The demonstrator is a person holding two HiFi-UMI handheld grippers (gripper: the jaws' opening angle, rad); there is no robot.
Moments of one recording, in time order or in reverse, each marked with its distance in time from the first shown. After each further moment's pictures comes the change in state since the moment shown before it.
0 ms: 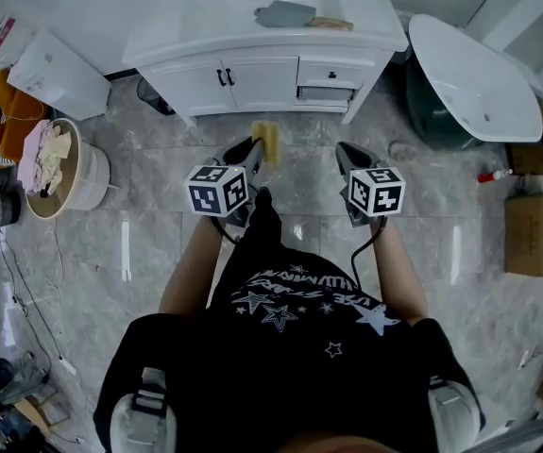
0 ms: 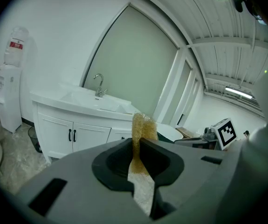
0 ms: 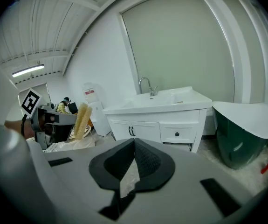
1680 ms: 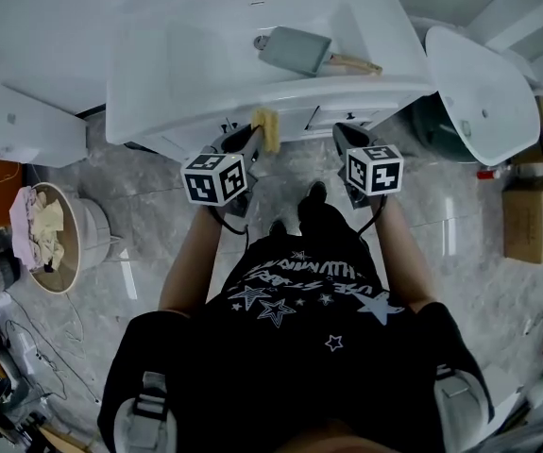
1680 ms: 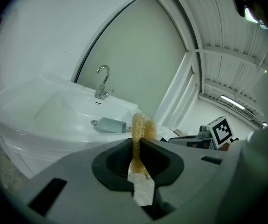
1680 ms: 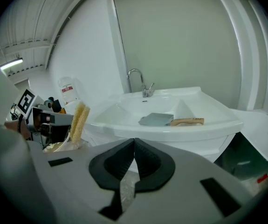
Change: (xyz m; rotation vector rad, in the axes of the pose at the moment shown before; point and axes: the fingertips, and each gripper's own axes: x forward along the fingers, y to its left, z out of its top) left arm 0.189 0.217 0.157 -0.040 0.074 -0.150; right arm 0.271 -0.057 0.161 0.024 0.079 -0.134
